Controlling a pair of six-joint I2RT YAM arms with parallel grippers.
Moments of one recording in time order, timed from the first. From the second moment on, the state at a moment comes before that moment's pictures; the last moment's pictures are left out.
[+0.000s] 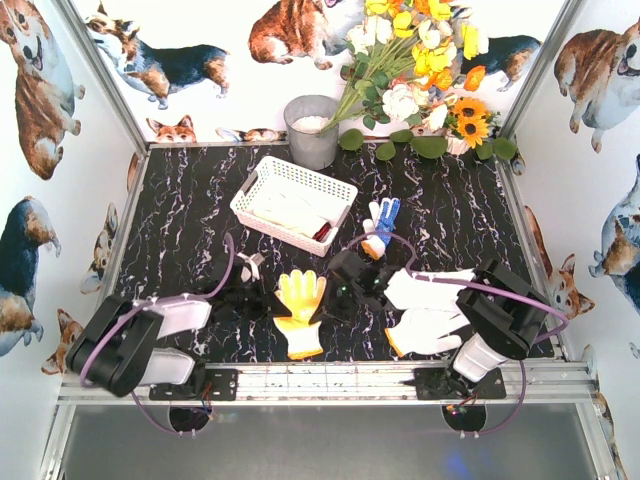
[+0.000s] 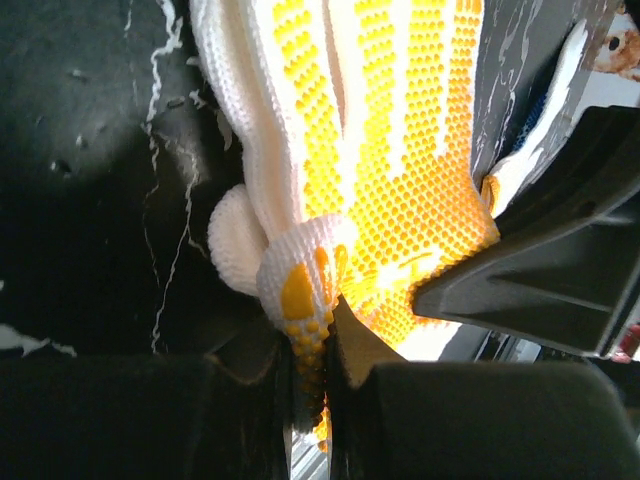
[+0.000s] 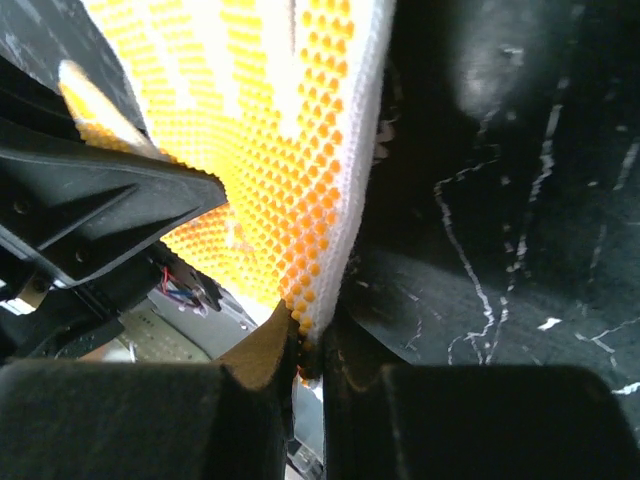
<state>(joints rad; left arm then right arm) -0.40 1.34 0.28 0.22 0.62 -0.84 0.89 1.57 0.72 -0.09 -0.32 1.23</state>
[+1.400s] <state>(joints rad) -0.29 1.03 0.63 -0.08 0.21 -0.99 0.68 2.17 2.24 -1.24 -0.51 0.33</state>
